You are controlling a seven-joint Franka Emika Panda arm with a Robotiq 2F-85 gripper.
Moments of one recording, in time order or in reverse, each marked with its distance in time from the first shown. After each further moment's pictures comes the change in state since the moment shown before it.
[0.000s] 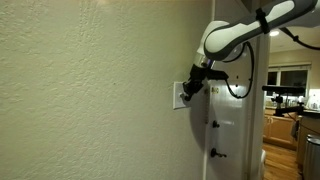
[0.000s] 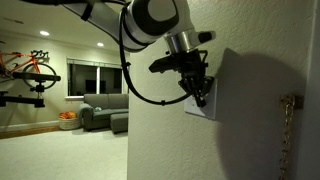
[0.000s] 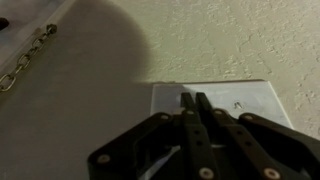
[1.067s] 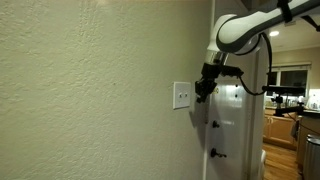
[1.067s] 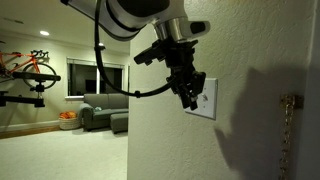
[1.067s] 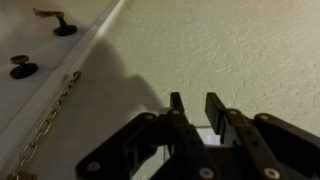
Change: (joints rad) arm -0.008 -0.127 -0.012 -0.106 -0.003 -0.147 -0.019
